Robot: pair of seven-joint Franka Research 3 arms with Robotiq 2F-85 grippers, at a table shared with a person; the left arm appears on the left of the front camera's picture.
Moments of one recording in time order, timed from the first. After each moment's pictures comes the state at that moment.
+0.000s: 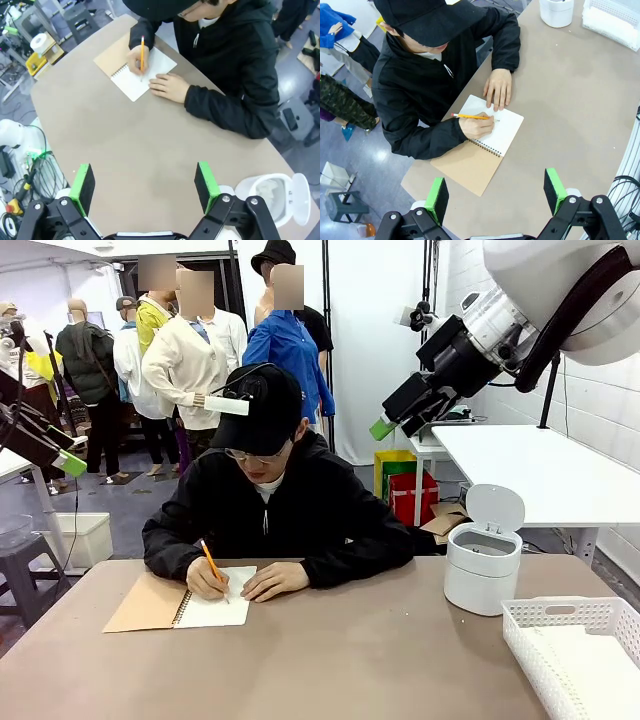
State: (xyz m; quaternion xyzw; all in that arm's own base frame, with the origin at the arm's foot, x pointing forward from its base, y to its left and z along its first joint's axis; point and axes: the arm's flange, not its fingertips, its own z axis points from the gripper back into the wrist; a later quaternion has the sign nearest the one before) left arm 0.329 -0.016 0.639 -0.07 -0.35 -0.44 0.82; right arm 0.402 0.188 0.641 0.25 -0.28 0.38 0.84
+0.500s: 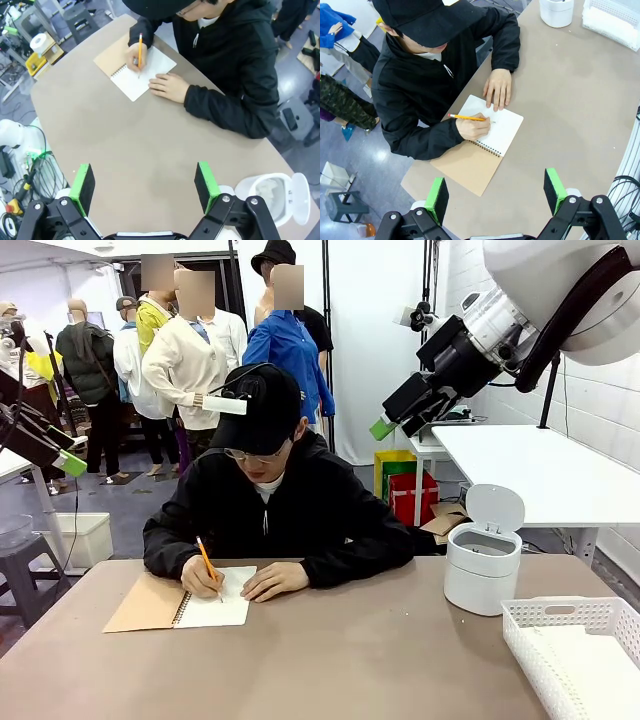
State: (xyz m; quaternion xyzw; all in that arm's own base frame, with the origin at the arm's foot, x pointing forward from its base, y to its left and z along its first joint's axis) left arm 0.329 -0.016 0.639 -0.07 -0.35 -0.44 0.82; right arm 0.402 0.188 0.641 0.25 -0.28 0.38 0.84
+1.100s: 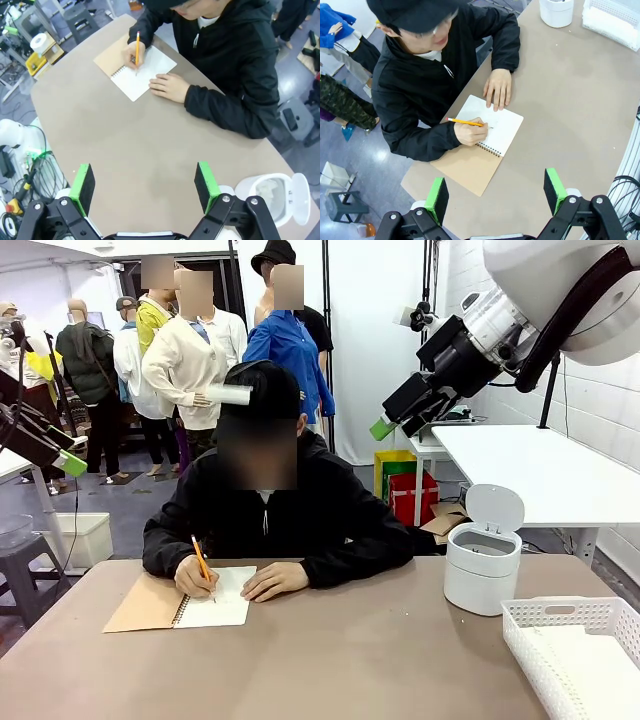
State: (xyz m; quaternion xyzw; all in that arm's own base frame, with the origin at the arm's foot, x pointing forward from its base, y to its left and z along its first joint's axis) left arm 0.329 -0.016 0.639 -0.07 -0.35 -0.44 0.82; right arm 0.402 0.189 0.642 0.25 -0.28 0.38 0.84
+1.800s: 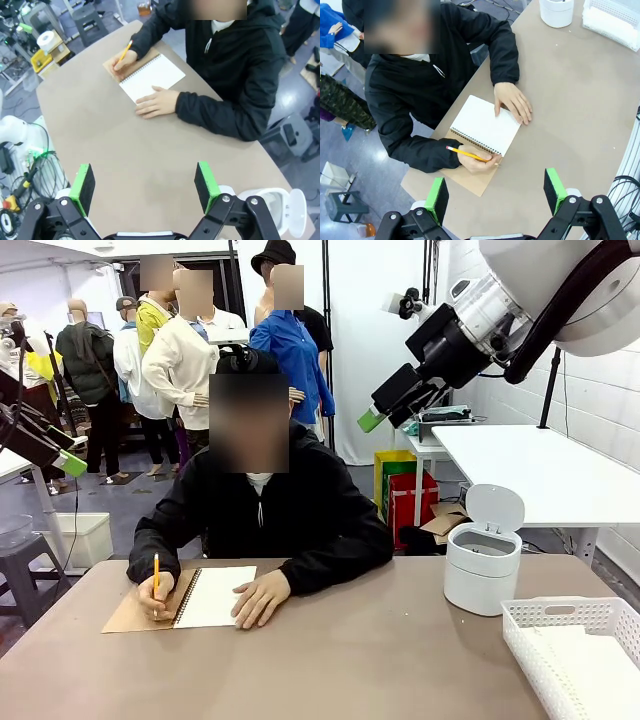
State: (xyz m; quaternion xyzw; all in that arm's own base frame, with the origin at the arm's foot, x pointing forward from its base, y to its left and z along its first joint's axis) left arm 0.329 -0.016 0.639 -0.07 -0.35 -0.44 0.82; right arm 0.392 0.204 0.656 0.25 -0.30 0.41 0.82
